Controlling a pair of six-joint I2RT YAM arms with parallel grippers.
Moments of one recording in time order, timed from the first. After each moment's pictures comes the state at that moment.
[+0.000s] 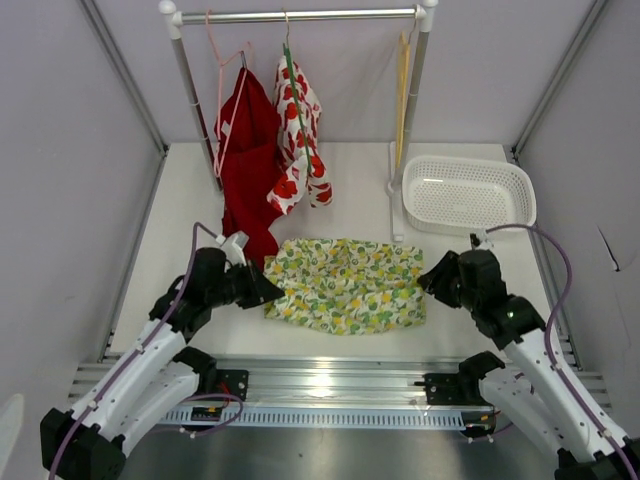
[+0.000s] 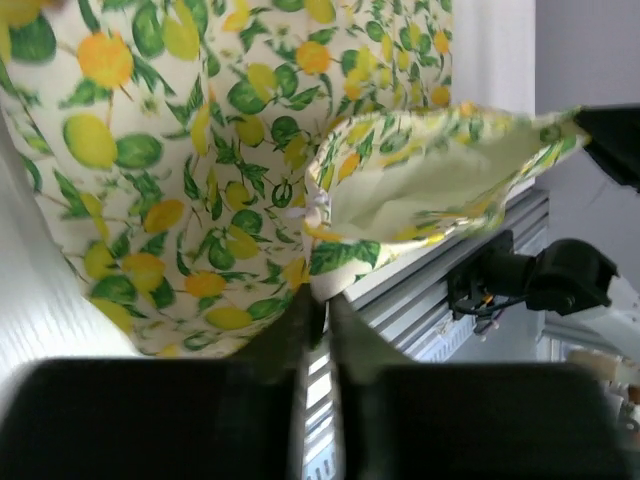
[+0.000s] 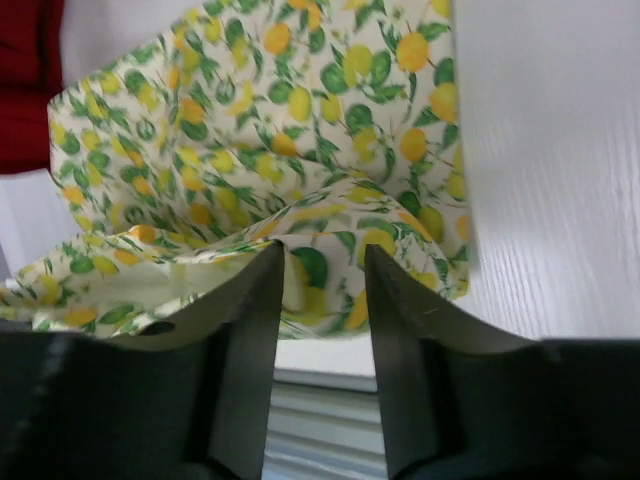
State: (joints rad) left arm -0.40 0.72 0.52 -0.42 0.41 -0.71; right arm 0.40 0.69 0.66 -0.66 0.08 0.81
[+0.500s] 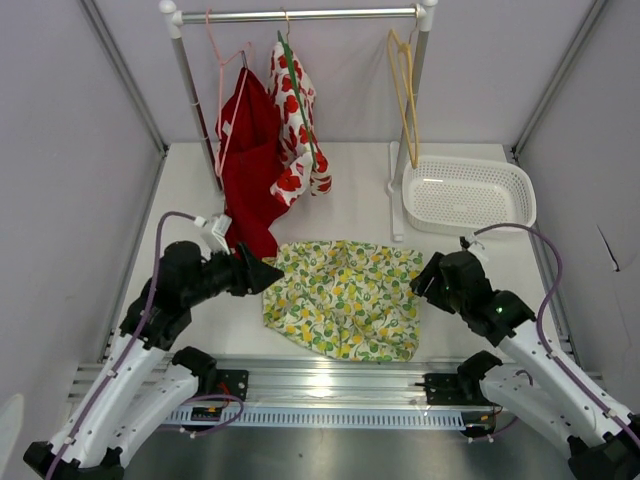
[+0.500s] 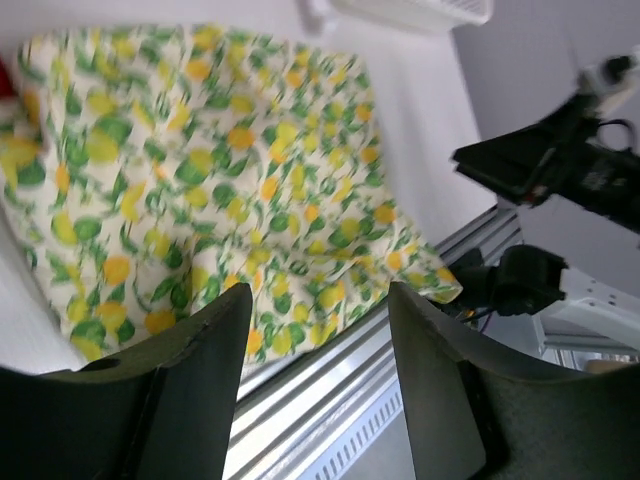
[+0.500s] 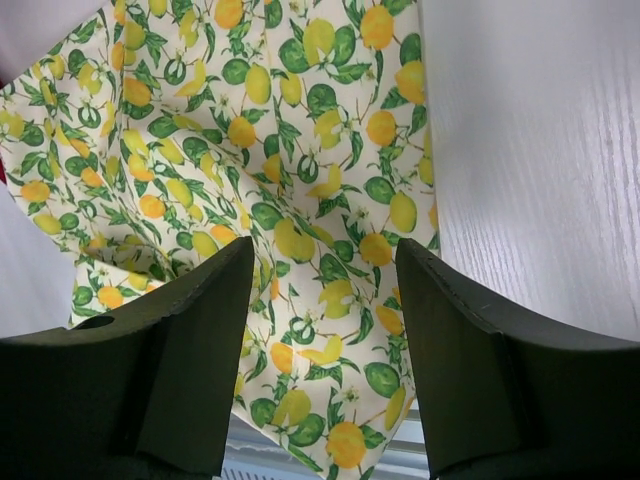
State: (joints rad) left arm -0.42 0.59 0.67 -0.54 0.37 -0.65; right arm 0.56 0.69 0.63 -0.72 0.24 0.92
